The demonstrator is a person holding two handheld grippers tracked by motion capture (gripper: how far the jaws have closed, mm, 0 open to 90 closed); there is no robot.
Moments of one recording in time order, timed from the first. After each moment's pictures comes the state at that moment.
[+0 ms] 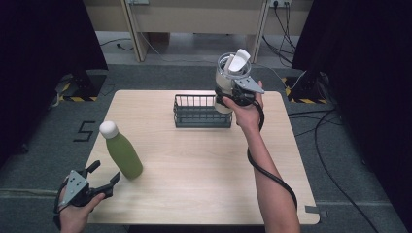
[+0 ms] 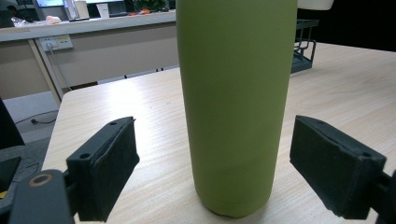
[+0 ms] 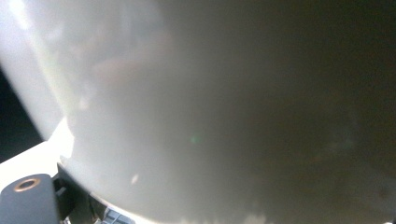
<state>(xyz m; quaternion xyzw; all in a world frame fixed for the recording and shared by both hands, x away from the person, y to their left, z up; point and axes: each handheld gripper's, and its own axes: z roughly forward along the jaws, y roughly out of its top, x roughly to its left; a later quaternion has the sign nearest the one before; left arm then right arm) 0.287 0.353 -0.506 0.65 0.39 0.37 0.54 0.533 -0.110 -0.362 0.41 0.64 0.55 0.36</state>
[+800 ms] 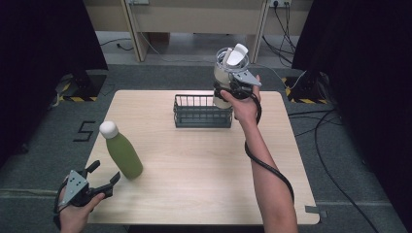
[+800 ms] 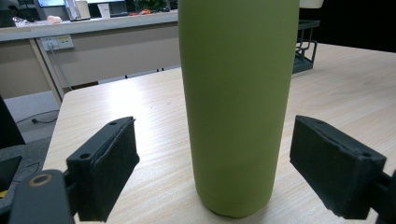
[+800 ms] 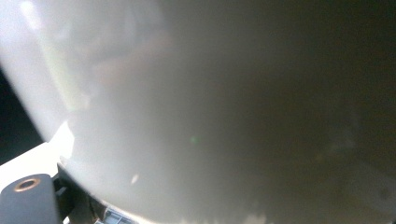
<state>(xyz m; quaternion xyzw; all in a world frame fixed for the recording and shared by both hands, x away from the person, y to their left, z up) 0.287 0.354 -0.506 0.65 0.39 0.37 0.54 0.553 -0.103 -0.356 0.42 0.64 0.54 0.36</state>
